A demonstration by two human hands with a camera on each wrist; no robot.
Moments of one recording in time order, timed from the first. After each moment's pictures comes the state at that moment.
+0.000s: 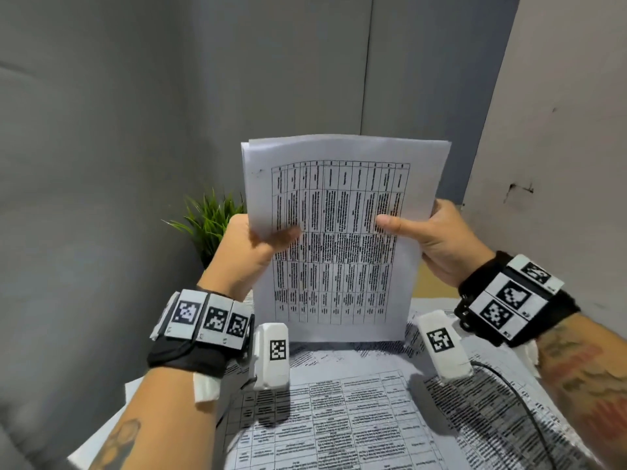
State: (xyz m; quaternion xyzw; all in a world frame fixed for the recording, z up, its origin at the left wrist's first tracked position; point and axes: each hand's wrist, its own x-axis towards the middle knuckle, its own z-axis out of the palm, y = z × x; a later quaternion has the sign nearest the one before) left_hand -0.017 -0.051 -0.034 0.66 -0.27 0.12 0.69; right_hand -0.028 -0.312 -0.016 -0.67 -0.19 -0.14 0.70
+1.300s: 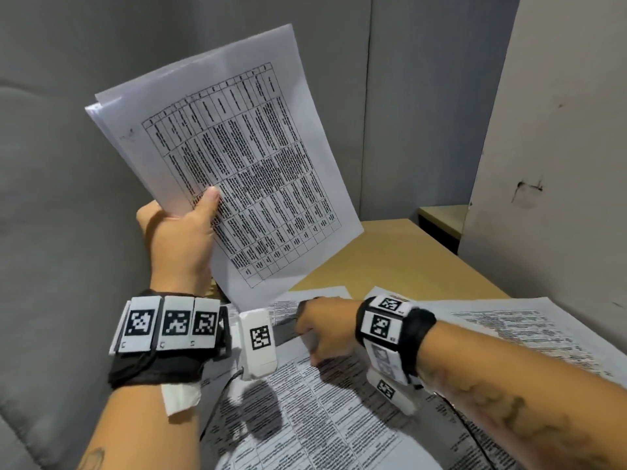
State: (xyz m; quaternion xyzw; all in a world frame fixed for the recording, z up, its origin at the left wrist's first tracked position) left_hand -0.023 -0.018 -0.006 0.54 -0.03 0.41 0.74; right_hand -0.013 -0.195 -0.083 -0.94 -0.31 0.13 0.00
